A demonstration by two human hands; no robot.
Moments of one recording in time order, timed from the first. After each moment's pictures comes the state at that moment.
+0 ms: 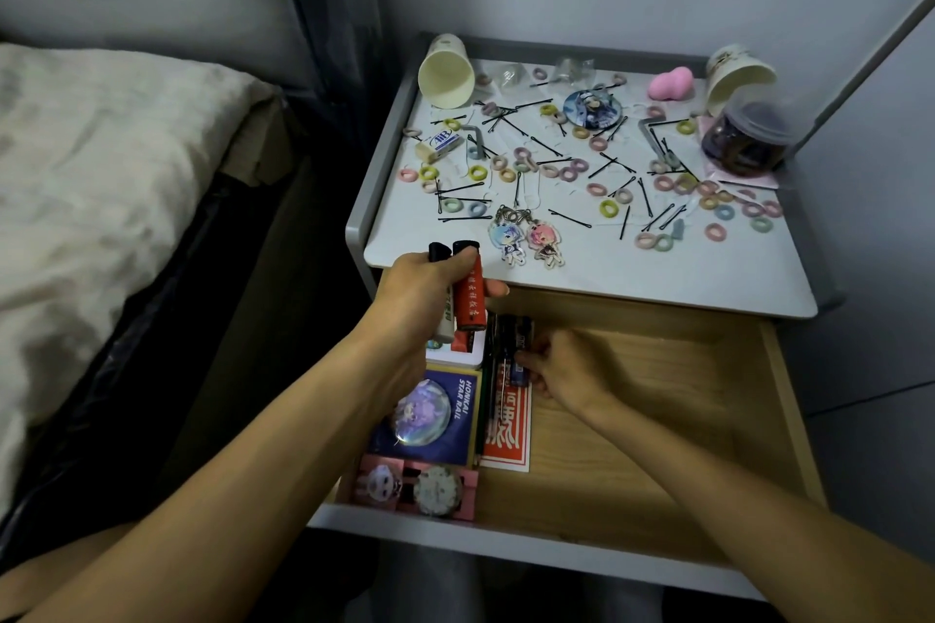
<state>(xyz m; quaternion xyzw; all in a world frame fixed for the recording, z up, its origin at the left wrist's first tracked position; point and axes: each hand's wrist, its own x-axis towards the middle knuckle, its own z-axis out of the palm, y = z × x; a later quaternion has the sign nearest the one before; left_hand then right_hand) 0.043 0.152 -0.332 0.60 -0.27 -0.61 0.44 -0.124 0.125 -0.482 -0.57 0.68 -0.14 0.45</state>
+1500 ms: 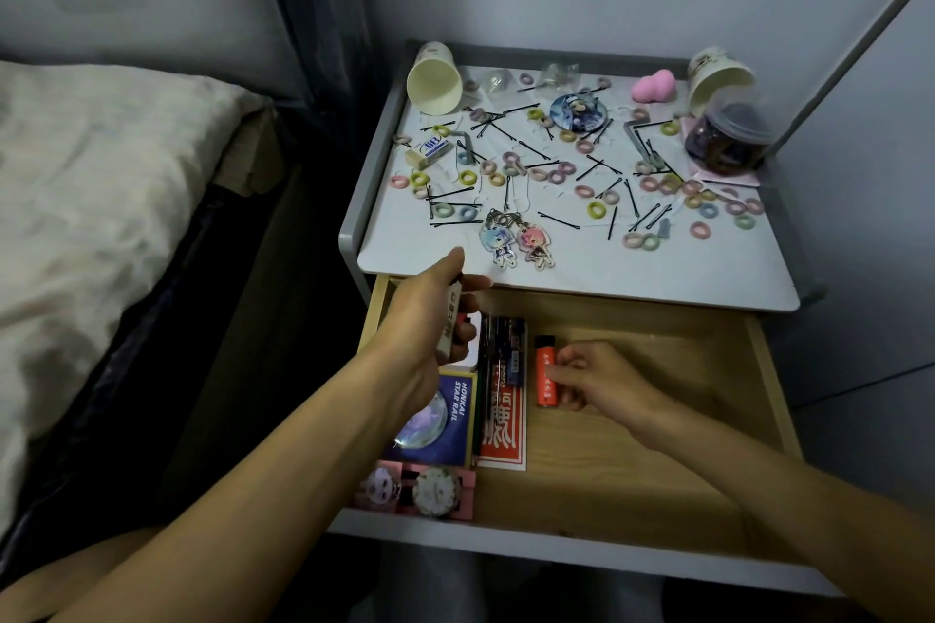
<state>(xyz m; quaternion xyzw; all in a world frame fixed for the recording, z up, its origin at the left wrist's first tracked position) 0.031 0.155 -0.341 0.61 -0.20 -0.64 0.42 -0.165 0.148 -0.435 -0.51 0.61 -0.16 0.58</state>
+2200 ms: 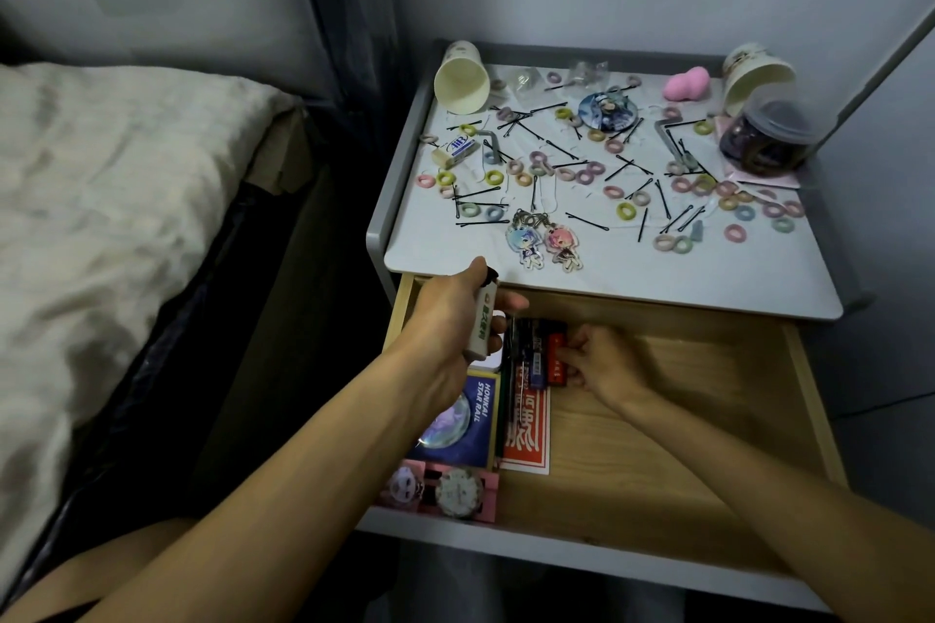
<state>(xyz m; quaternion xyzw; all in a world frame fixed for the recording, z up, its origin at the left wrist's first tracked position) 0.035 0.153 -0.343 0.58 -0.20 -0.65 0.44 -0.140 0.116 -0.479 -0.52 0.68 -0.19 0.47</state>
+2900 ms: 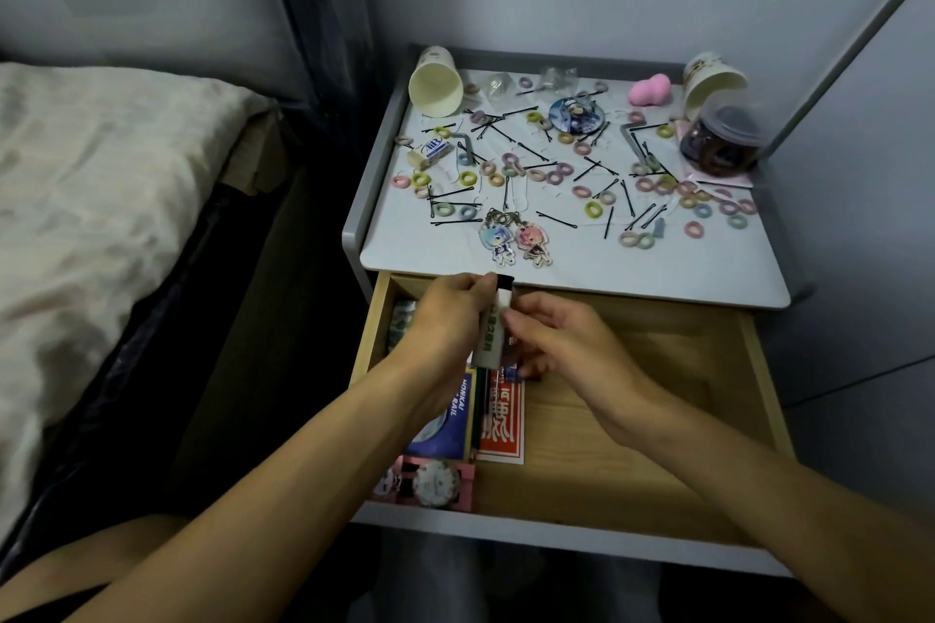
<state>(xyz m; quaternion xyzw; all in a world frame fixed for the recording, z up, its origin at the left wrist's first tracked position) 0.017 0.162 -0.350 0.59 -0.31 -0.61 0.43 -0.119 0.167 -0.361 -0.50 0.49 -0.32 0.63</state>
